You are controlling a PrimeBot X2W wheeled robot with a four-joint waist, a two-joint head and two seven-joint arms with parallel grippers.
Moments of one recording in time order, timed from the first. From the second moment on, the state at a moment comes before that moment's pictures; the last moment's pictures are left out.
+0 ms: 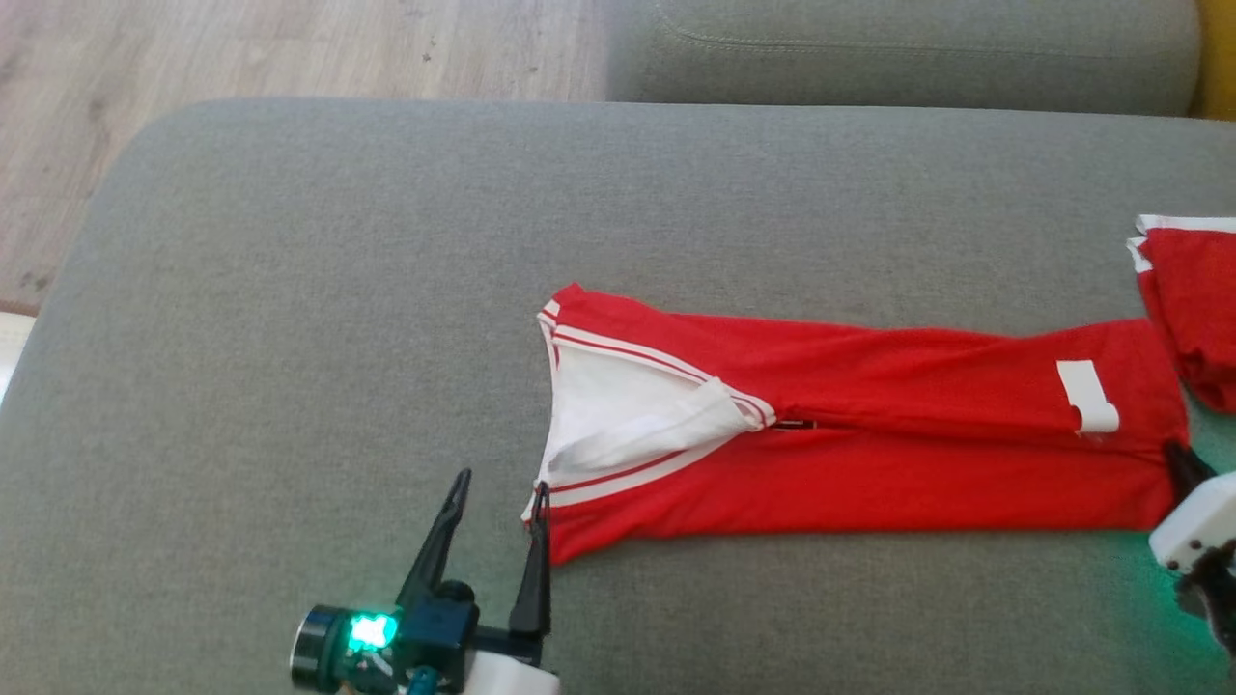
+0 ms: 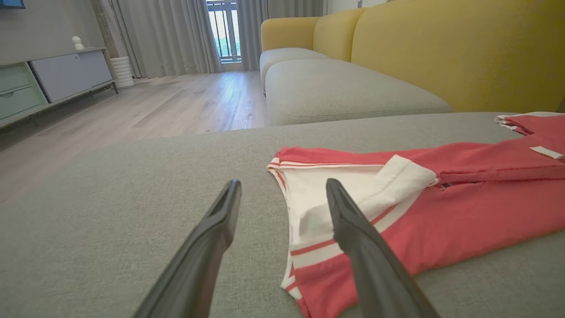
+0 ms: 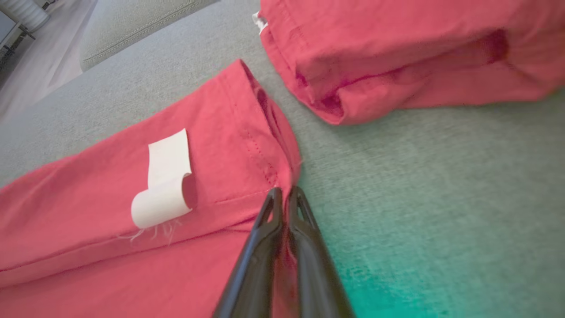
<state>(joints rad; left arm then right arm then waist) -0.09 0.23 -0.75 0.16 -0.38 0.43 -0.25 -0.33 -0.42 0.11 0.90 0.74 0.12 0.08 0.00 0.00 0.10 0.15</state>
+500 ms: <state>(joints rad) -0.05 0.23 -0.69 0.18 -0.36 0.41 -0.25 -0.28 -0.55 0.05 0.69 0.74 0.12 0.08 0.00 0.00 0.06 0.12</state>
